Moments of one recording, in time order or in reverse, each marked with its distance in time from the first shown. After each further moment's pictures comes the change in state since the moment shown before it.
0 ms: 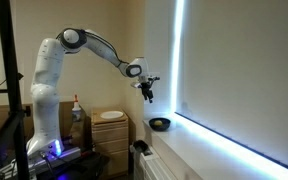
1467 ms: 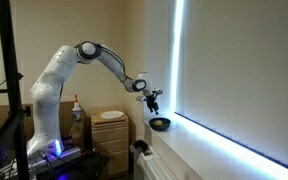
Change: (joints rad) arm 0.007 0.304 0.006 0.132 -0.111 0.190 0.113
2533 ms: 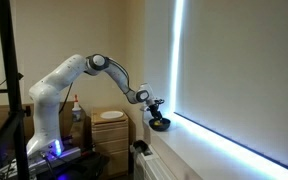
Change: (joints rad) arm 0.068 0.281 -0.074 0.187 -0.044 0.121 0.145
